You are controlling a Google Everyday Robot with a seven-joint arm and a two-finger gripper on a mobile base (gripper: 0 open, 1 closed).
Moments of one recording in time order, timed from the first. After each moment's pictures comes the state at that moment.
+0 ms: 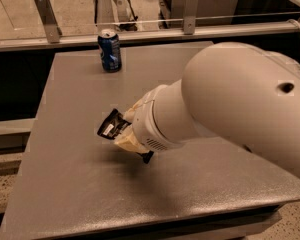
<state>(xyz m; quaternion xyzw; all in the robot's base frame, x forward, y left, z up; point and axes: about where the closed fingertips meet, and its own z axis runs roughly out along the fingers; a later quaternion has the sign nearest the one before) 0.412 0.033 0.892 -0.57 0.73 0.09 0.36</state>
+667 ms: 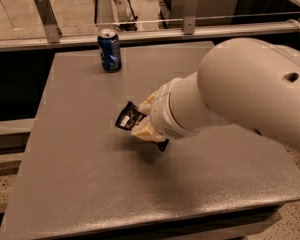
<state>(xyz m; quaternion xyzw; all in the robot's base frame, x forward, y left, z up) 0.441 0.003 0.884 -0.58 0.73 0.05 0.36</state>
